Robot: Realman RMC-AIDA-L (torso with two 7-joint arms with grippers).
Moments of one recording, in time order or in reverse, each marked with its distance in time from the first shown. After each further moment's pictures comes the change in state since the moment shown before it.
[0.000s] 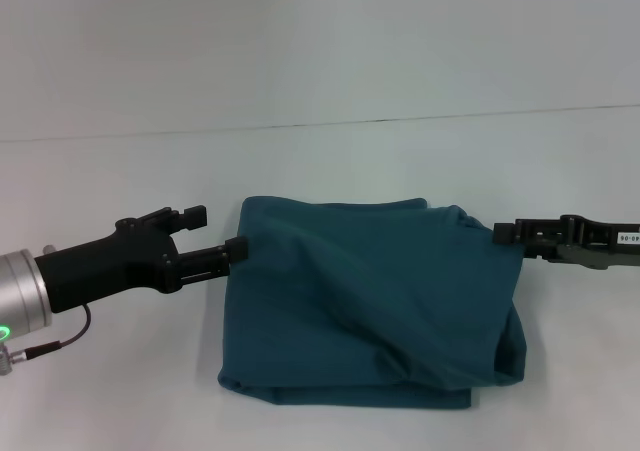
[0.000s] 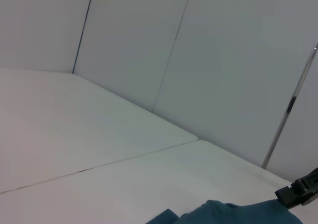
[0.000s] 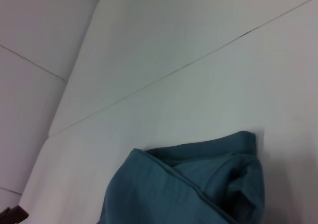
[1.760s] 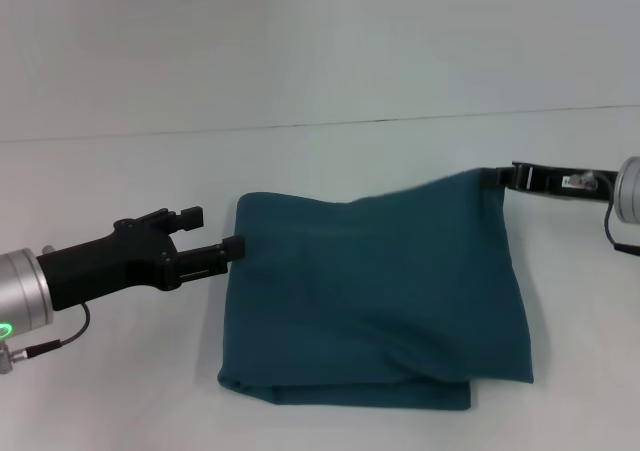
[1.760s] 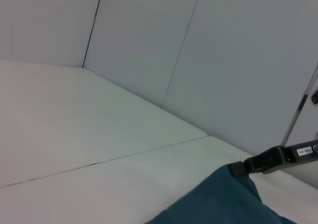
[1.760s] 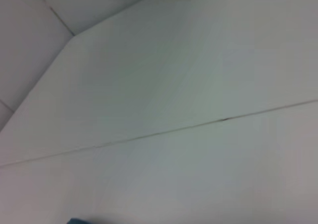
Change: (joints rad) left arm -0.005 0.000 0.002 -0.004 0.010 -0.031 -0.018; right arm 0.099 0.065 -0.102 0.006 0.078 0.366 -0.144
